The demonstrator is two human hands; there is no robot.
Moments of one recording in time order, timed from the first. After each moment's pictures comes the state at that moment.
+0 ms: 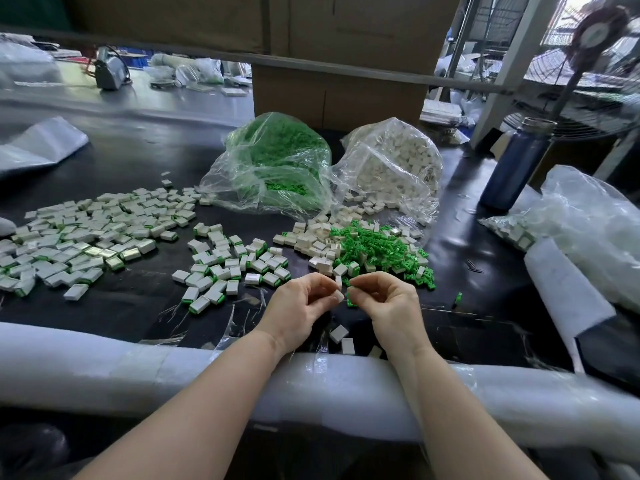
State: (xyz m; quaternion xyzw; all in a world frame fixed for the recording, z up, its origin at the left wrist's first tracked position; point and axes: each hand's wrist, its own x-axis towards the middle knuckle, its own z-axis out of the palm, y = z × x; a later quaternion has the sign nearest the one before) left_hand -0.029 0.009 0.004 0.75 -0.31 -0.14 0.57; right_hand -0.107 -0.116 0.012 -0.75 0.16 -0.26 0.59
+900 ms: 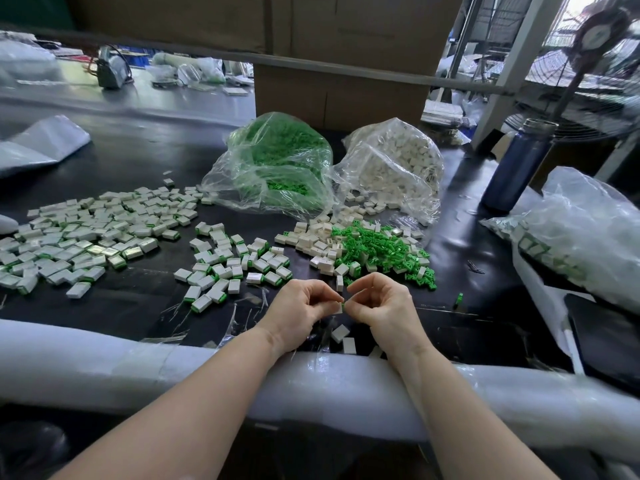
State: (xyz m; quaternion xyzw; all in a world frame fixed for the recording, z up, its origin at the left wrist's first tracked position) left_hand -0.031 0.013 0.010 0.75 -0.31 -0.18 0.55; right_hand -0.110 -0.115 0.014 -0.77 0.15 -0.18 0.60
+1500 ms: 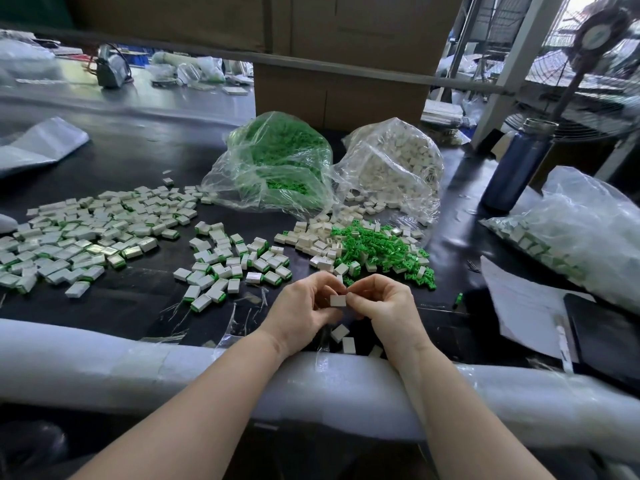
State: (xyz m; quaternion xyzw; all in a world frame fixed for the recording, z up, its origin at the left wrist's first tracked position) left_hand -0.031 0.012 0.004 0.78 -0.36 -0.10 0.50; right_hand -0.107 -0.118 0.011 -0.73 0.17 -0.19 0.63
